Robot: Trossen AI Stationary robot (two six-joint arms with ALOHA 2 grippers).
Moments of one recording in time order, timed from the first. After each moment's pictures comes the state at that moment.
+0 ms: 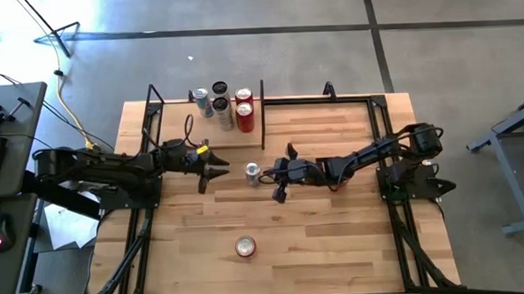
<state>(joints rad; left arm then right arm) 0.27 1.06 0.17 0.59 0.26 -0.05 0.08 1.73 0.85 0.39 0.33 0.18</state>
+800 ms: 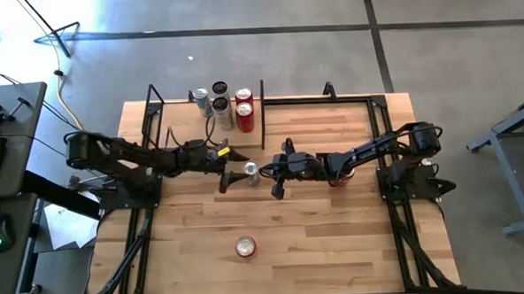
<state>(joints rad) 0.19 1.44 0.37 0.81 0.20 -0.11 0.03 1.74 0.86 0.47 0.24 0.10</state>
